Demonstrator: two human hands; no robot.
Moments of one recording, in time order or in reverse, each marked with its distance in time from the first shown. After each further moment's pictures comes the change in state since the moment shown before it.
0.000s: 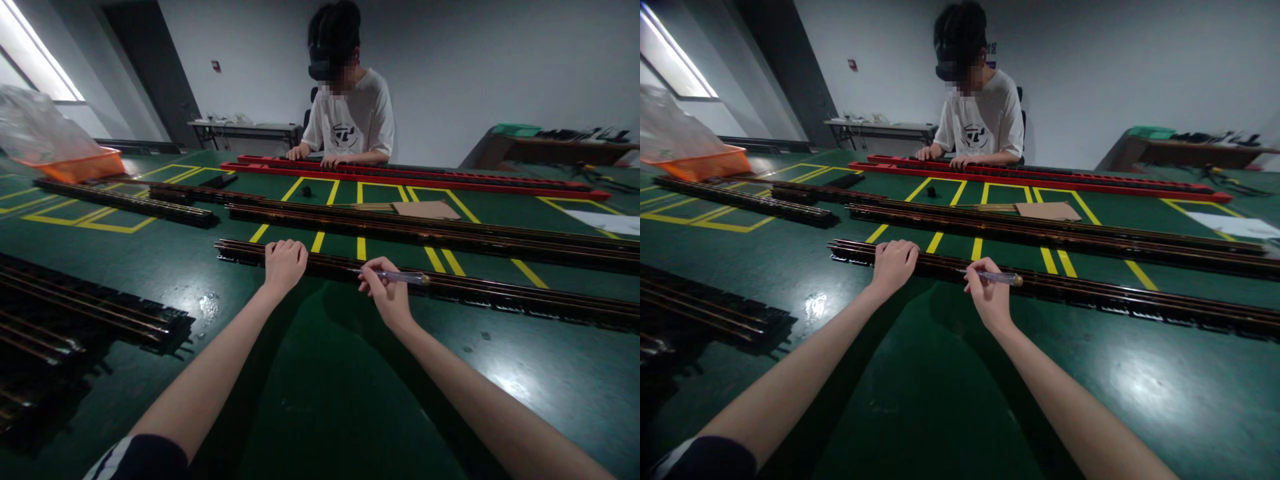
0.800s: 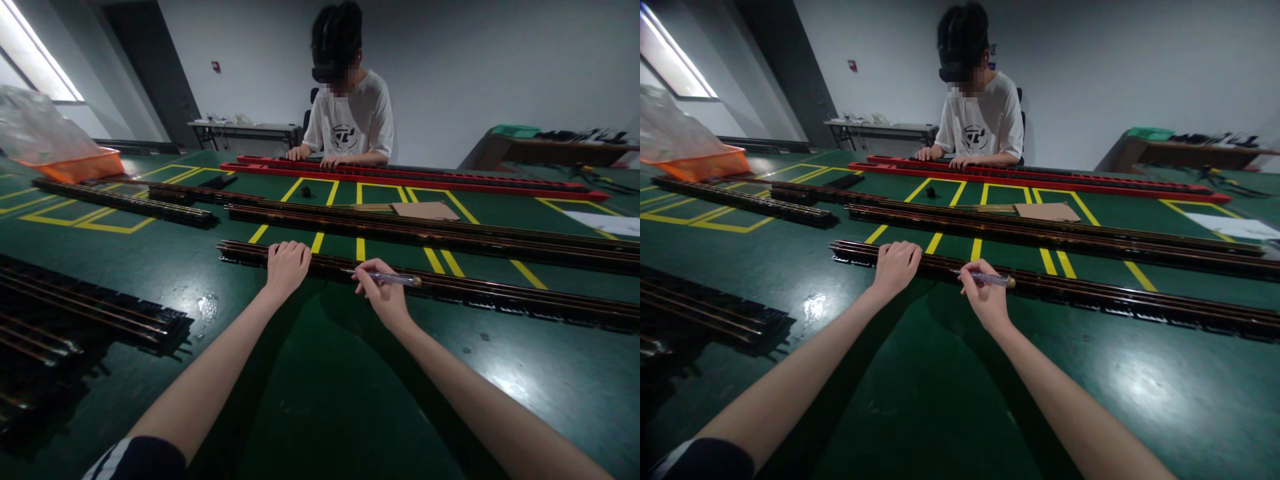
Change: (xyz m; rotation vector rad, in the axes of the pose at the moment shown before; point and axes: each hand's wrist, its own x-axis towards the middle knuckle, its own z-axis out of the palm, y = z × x) left_hand -0.002 0.005 -0.001 -0.022 -0.012 0.047; right_hand 0.000 0.002 0.001 -0.035 -0.078 -0.002
